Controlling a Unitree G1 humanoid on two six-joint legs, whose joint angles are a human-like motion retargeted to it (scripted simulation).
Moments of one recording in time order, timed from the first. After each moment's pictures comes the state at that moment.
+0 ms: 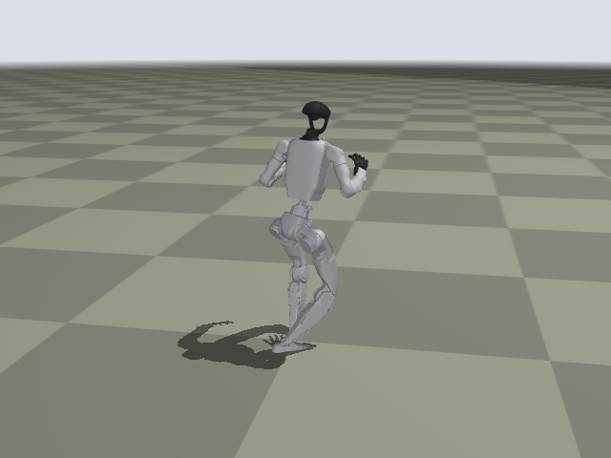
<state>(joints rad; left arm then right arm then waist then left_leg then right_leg) 0.18 0.41 0.34 -0.45 -0.73 -0.20 -0.47 0.08 -0.59 -0.05 -0.58 -0.35 -0.29 -0.07 0.17 -0.13 -0.15 -0.86 0.09 0.40 0.92 -0.72 0.04 -0.64 -0.20 -0.32 1.05 -0.79 -0.03</state>
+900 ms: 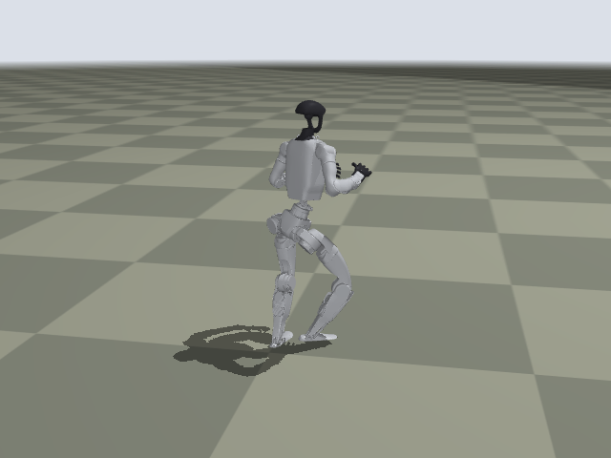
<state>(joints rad) 0.09 0.50 -0.05 -0.32 -0.35 -0.20 -0.48 0.15 -0.55 0.05 -0.46 -0.29 -0.32 0.11 -0.16 -0.29 -0.22 -0.35 -0.29 0.43 0.48 -0.73 0.15 -0.93 -0.51 -0.31 1.15 -0.69 0.08</state>
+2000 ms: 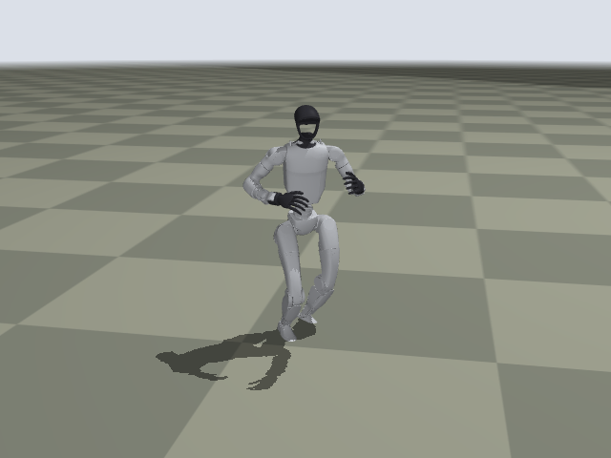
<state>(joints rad) -0.30 0.53 -0.08 -0.11 -0.23 -0.26 -0.11 0.05 -0.71 0.33 -0.30 -0.18 -0.32 0.08 -0.27 -0.01 -0.26 -0.52 -0.10 0.22 0.75 -0.75 0.01 -0.98 -0.18 -0.04 1.26 -0.70 0.03</state>
